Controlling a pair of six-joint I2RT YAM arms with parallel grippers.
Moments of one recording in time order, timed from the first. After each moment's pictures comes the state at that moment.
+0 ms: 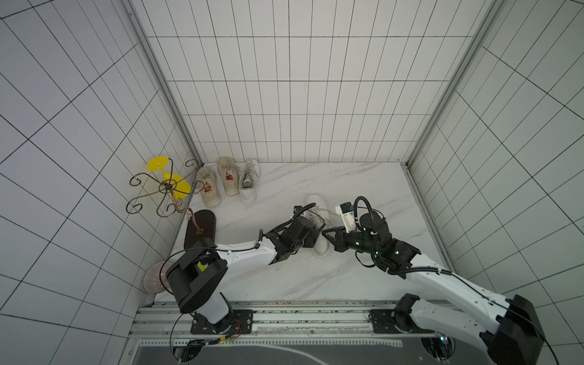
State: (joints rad) left arm -0.86 1.57 0.83 -0.03 -0.20 -0.72; right arm 0.72 1.00 0.66 -0.09 -0.29 0.54
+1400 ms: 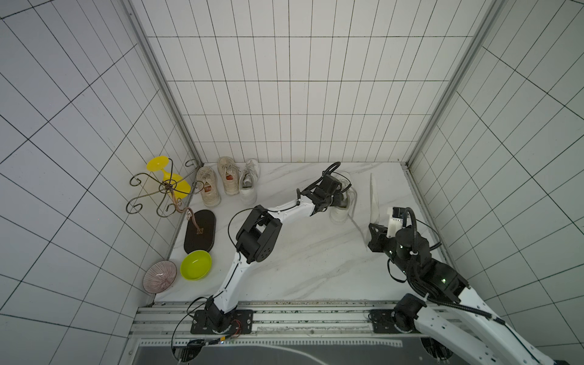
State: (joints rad) left arm -0.78 2.33 1.90 -0.23 -0.04 -0.66; right arm 0.66 0.57 0.66 -0.52 0.37 0.57
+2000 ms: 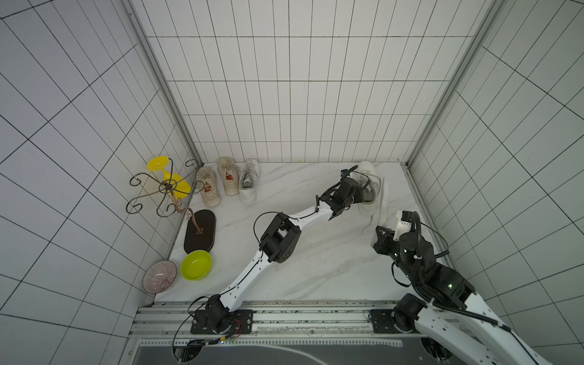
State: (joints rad) left arm -0.86 2.65 2.30 -0.06 -0.05 -0.80; right arm 0.66 0.53 0.66 -0.59 0.42 0.65
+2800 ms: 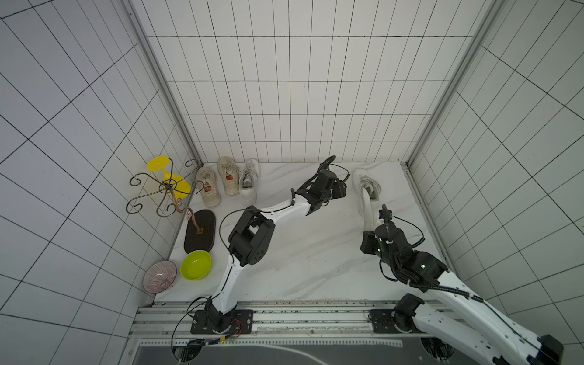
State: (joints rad) left arm -0.72 2.09 1.65 -0.04 0.01 -0.73; right arm 0.66 0.81 0.64 -0.56 0.32 0.62
